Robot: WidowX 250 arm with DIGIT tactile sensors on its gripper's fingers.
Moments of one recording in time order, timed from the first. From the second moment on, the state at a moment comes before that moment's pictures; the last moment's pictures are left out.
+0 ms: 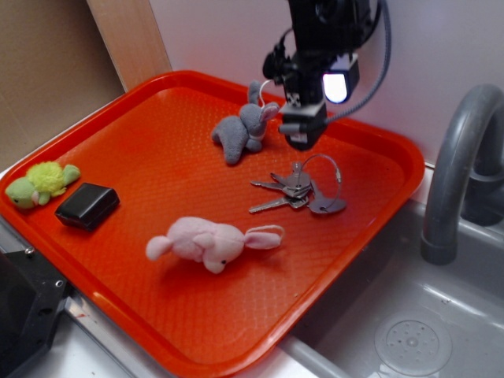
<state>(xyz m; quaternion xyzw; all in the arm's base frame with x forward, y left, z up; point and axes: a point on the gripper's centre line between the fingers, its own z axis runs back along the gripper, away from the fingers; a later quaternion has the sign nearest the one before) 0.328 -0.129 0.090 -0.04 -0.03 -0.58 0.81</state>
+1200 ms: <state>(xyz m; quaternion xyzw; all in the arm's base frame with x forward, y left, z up) 0.311 -0.121 0.041 -0.11 0.00 -0.62 0.78</state>
